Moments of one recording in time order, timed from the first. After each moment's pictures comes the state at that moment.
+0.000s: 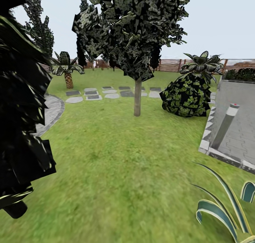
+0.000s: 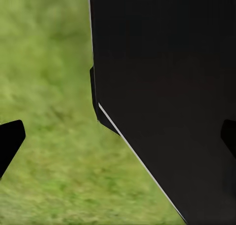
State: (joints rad) left arm 0.09 0.03 0.00 -0.05 -0.01 0.00 0.00; right arm -0.05 -0.05 0.00 0.07 0.00 -0.01 0.00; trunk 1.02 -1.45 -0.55
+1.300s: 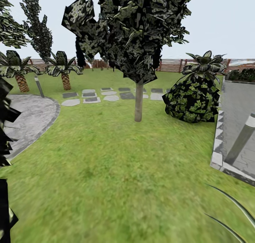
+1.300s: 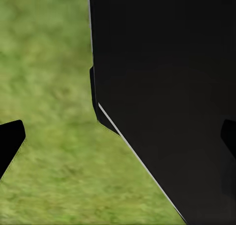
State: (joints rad) left arm 0.09 0.03 0.00 -0.05 -0.01 0.00 0.00; right arm -0.05 -0.05 0.00 0.07 0.00 -0.01 0.00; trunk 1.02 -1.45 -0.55
